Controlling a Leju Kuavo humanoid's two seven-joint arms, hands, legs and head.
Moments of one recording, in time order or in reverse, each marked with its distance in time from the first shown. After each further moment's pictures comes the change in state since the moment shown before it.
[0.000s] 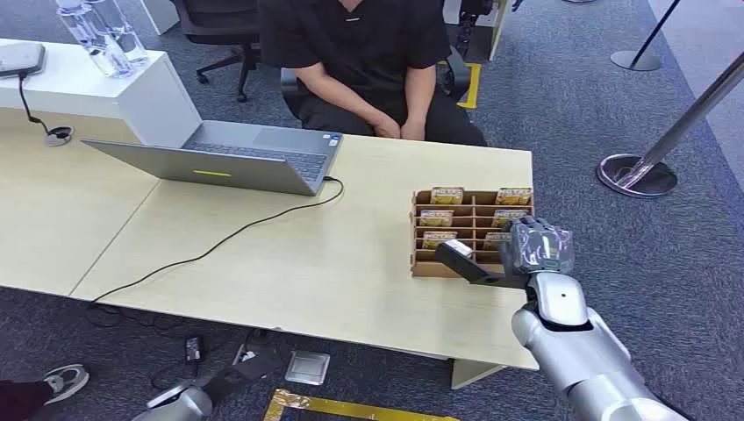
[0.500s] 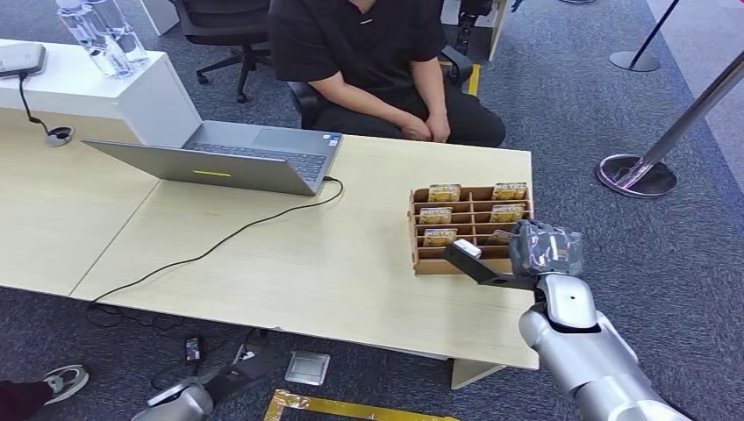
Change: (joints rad) left arm -0.006 0.000 0.000 0.000 -0.014 0.000 -0.054; right arm 0.007 -0.014 -0.018 0.000 -0.017 -0.030 -0.025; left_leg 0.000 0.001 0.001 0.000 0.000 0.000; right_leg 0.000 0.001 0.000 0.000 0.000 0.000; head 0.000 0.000
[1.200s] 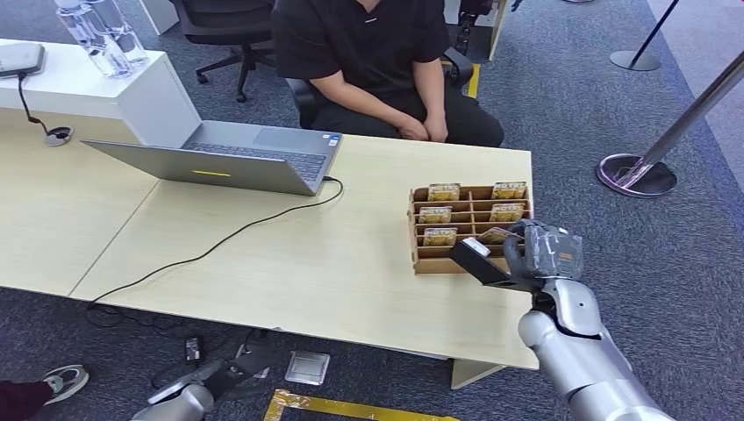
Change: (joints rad) left arm -0.008 0.000 -0.003 0.000 0.011 0.054 0.002; right arm 0.034 0.028 -0.101 -0.026 -0.184 -0.089 -0.195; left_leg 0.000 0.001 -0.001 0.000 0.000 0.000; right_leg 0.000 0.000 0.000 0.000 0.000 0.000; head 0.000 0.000
